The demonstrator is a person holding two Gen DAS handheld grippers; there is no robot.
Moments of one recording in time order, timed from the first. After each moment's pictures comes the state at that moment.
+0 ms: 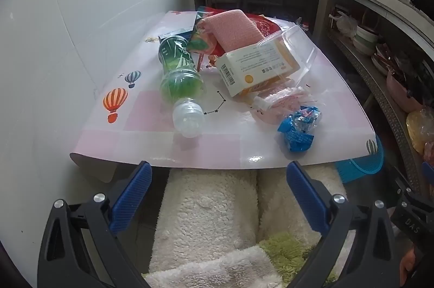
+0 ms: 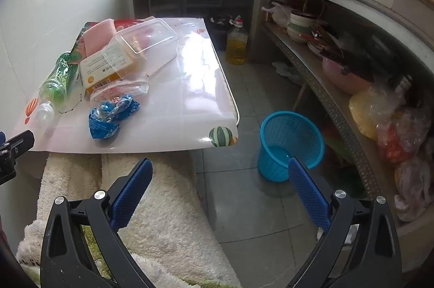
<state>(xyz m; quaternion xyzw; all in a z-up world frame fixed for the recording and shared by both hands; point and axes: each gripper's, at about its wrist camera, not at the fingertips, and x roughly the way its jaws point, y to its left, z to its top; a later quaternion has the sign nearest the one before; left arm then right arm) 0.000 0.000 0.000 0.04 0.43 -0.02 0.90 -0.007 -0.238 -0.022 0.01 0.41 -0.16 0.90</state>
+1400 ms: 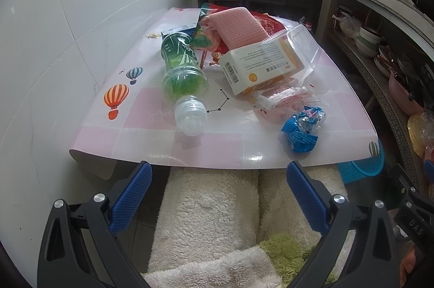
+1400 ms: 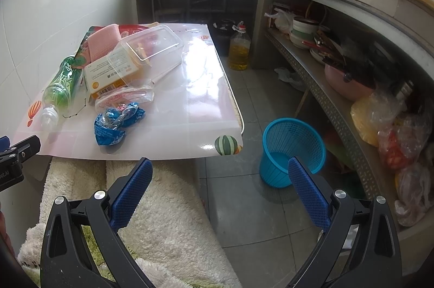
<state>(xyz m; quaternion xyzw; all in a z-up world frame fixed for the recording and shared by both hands) 0.004 0.005 -0.007 0.03 0.43 -0.02 0.90 -0.002 -0.233 -0.016 0.01 0.39 -0.15 0.91</state>
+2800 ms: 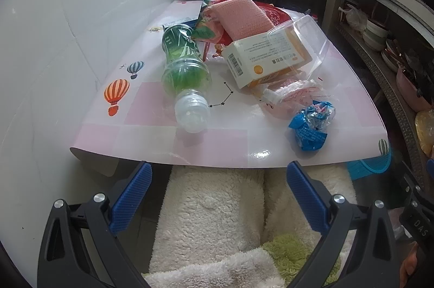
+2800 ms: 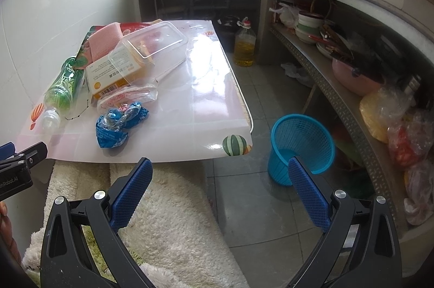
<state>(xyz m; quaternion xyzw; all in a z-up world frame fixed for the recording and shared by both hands) 0.016 -0.001 -0.017 0.05 0.45 0.00 0.89 0.012 -0.238 -0.027 0.03 0.40 -0.13 0.90</state>
